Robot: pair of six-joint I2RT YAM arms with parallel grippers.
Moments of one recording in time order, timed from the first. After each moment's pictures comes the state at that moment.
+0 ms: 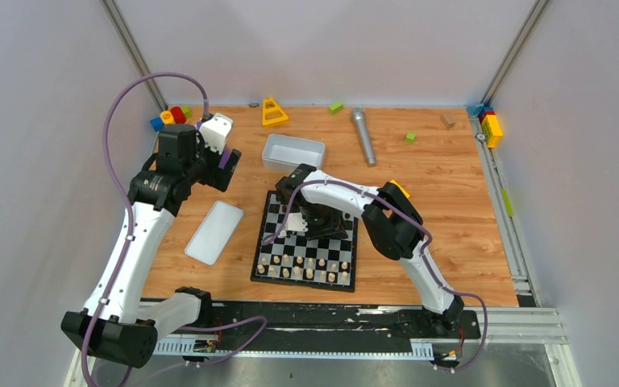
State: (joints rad) left arm -0.21 1.09 1.26 -0.77 -0.03 0.32; right arm 0.92 2.27 1.86 -1.48 0.12 -0.74
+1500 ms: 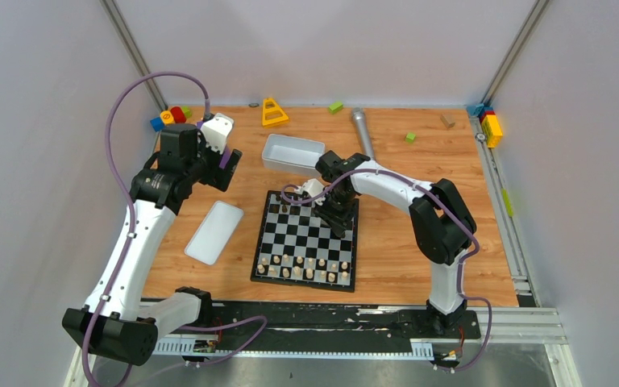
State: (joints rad) left arm -0.21 1.10 1.26 -0.77 -0.04 0.32; right arm 0.70 1.94 1.47 -0.98 -0.28 -0.44
